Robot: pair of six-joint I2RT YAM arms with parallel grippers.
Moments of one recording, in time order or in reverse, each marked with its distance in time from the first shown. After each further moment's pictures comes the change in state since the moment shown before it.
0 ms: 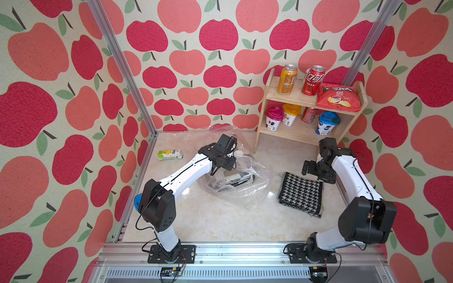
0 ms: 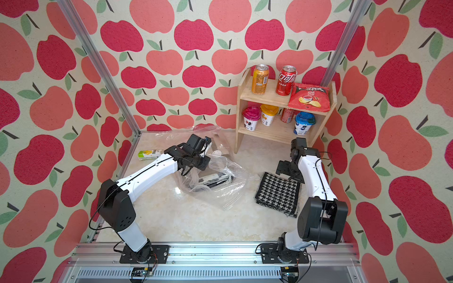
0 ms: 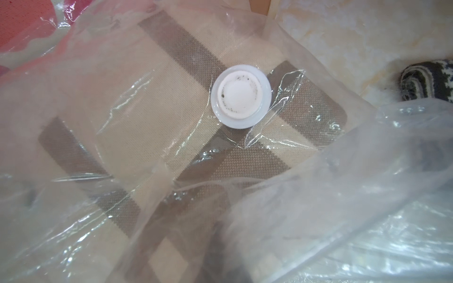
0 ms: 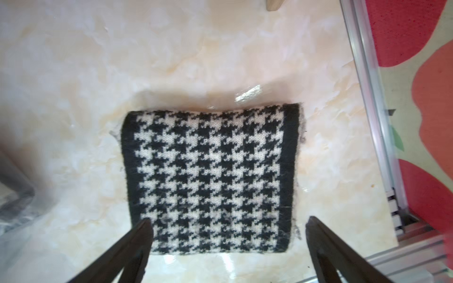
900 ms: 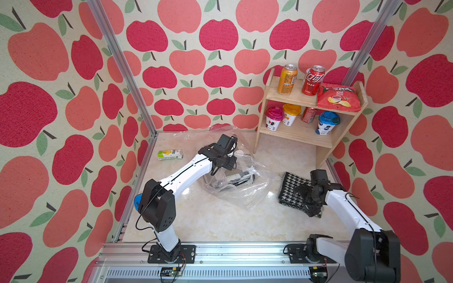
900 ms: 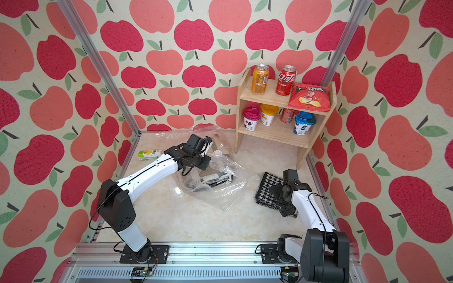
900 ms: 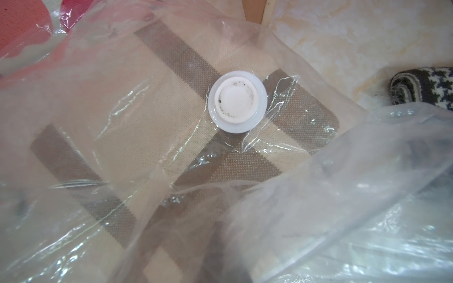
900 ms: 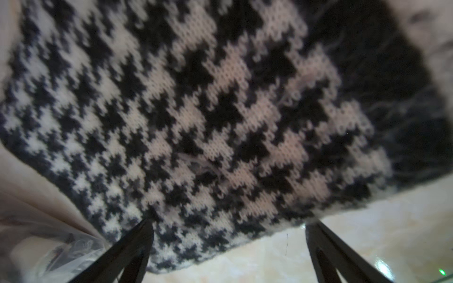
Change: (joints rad) left arm 0.000 -0.002 -0.013 0.033 0.018 0.000; right arm 0.017 -0.298 -0.605 0.308 -0.155 0.776
